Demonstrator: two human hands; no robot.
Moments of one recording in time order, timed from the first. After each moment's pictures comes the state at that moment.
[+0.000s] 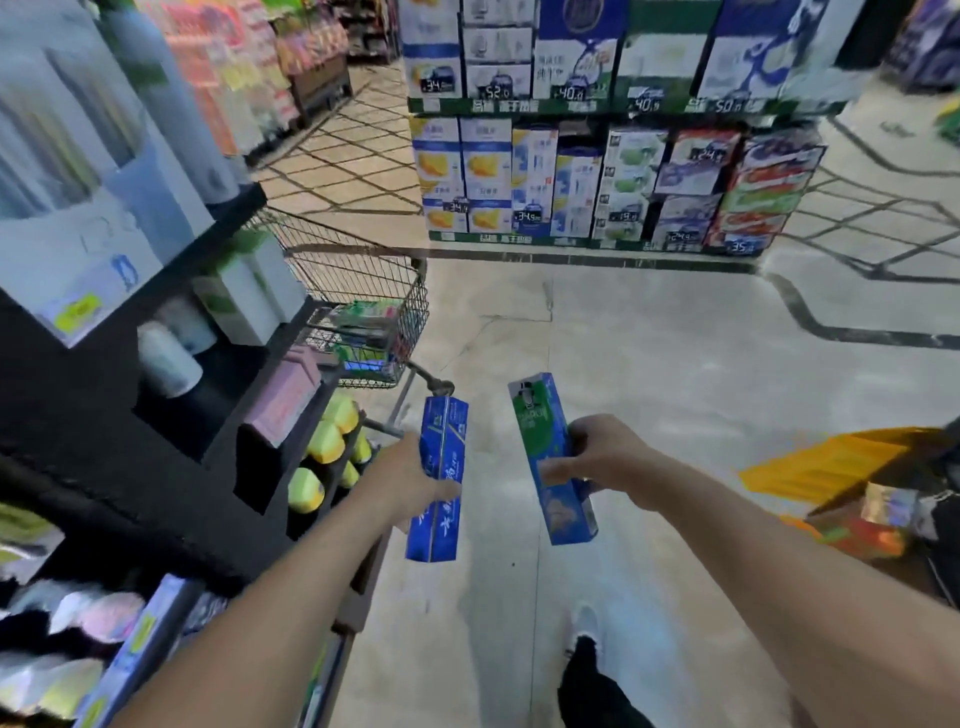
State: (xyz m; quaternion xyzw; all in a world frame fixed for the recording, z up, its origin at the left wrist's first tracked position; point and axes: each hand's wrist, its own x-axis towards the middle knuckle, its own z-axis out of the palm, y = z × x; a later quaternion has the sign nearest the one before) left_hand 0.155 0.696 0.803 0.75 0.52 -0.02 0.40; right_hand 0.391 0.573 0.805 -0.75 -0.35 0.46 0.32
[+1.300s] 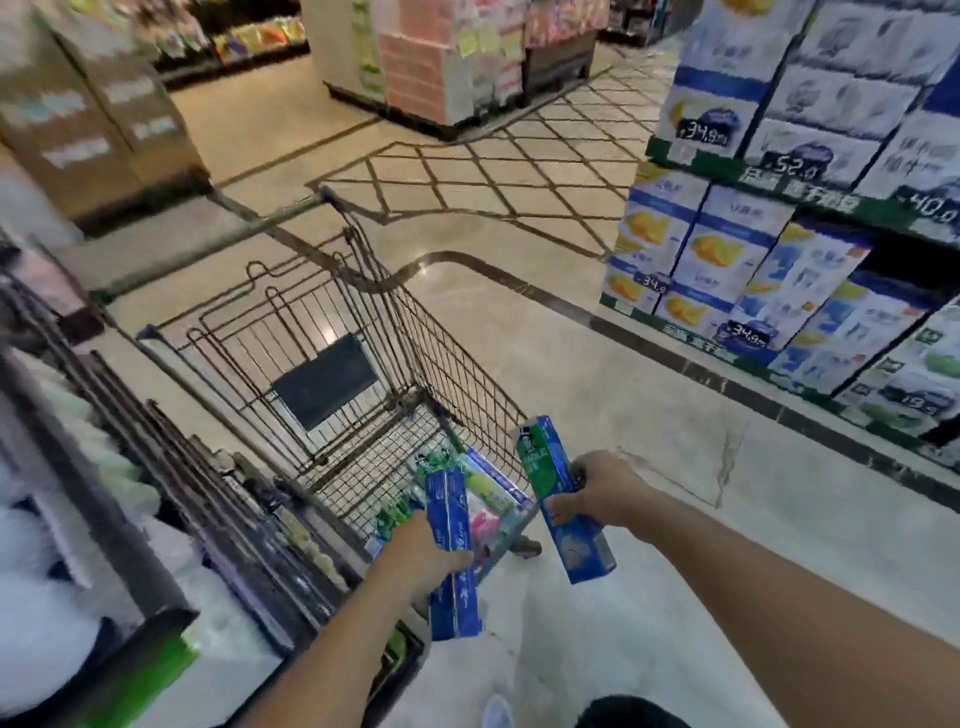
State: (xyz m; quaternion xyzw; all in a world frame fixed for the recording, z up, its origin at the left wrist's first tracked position) left_hand 0.312 1.264 0.735 0.52 0.71 0.02 0.48; right_hand 0.548 1.307 0.784 -0.72 -0.53 0.45 0.03
